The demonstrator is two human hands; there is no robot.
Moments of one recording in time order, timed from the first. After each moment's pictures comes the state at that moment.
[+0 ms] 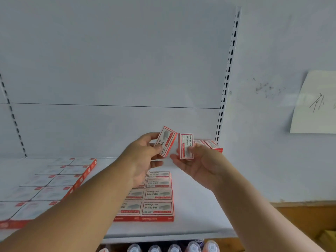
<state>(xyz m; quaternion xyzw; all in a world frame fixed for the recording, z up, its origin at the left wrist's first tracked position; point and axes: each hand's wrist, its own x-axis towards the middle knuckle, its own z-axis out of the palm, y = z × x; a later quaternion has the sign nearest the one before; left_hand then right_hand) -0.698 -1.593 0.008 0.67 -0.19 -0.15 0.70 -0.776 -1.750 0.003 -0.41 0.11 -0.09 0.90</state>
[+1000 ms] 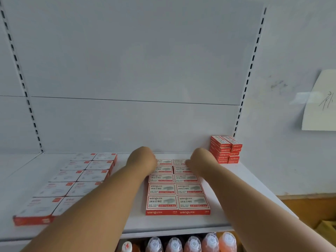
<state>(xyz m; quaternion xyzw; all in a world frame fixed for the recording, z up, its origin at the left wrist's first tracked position) -0.597 -1.556 -0.050 0.95 -0.16 -0.01 0.25 -0.697 -1.712 -0.033 -0.92 0.31 -0.08 0.21</state>
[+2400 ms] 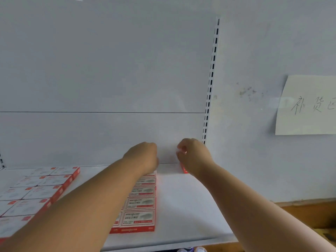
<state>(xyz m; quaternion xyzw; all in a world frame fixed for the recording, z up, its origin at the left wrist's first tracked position) -0.659 -1.646 0.009 0.94 -0.31 0.09 0.10 -0.748 -1.798 0.001 -0.93 0.17 -0.25 0.21</state>
